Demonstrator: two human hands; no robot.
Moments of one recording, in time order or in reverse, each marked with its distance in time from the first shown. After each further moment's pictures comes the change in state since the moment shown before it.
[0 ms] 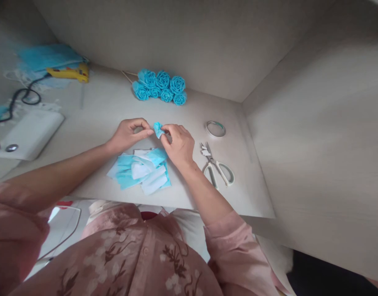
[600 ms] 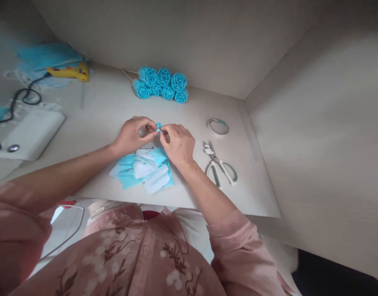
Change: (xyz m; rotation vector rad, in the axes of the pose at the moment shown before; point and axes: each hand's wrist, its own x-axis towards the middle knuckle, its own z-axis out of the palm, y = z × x) left_hand -0.002 -0.005 0.008 0.357 0.031 0.156; right_hand -0.001 -0.004 0.005 -0.117 -0.011 -0.031
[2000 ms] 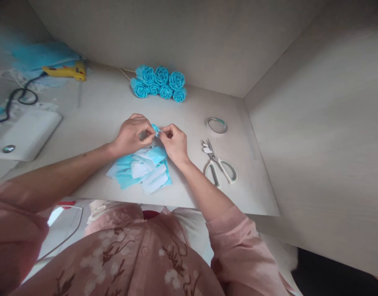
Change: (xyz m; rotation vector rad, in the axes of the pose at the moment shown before) left_hand 0.001 -0.008 0.005 0.156 0.011 0.305; right_hand 0.001 0.004 0.020 0.665 -0.054 0.566
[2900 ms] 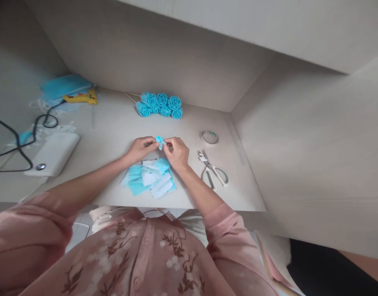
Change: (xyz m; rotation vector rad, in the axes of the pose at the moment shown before) left_hand -0.003 -0.007 0.008 -0.547 -0.076 -0.535; right_hand -0.003 0.002 -0.005 -0.468 0.098 -0.378
